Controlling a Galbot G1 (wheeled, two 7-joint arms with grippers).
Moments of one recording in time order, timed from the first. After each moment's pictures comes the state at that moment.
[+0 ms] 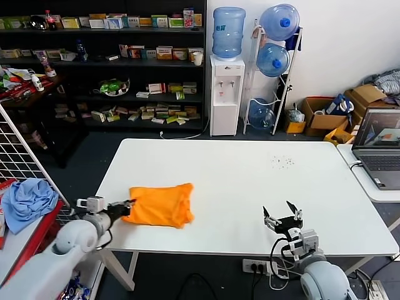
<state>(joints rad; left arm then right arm) 0.97 -0.78 -0.16 -1.60 -0.89 0.47 -0.11 -1.34 1.11 0.42 1.87 0.27 -0.30 0.07</state>
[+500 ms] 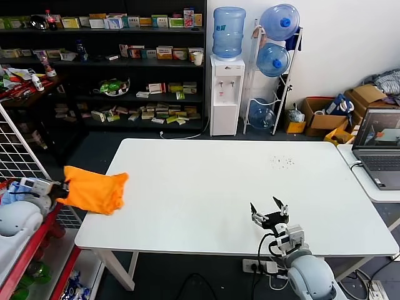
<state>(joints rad) 0.90 -0.49 -0.18 -1.45 -0.65 0.41 -0.09 -1.27 1.13 0.35 1.82 0.27 -0.28 0.07</state>
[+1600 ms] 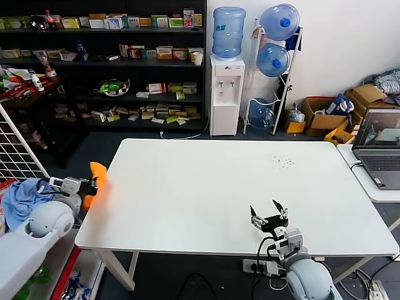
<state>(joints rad) 0.86 -0.61 -0.08 -1.64 -0.78 0.45 -0.28 -1.30 1.15 0.36 1.82 0.23 -0.27 0.07</state>
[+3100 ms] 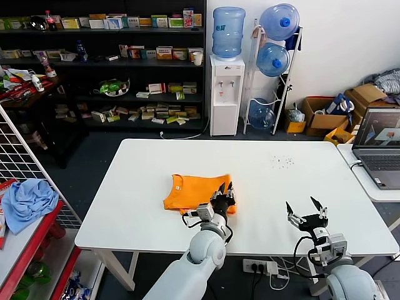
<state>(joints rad) 0.86 -1.58 0.14 -1.39 -0.63 -0.02 -0.35 -1.40 1.10 0.61 1.81 0.26 -0.13 -0.03</state>
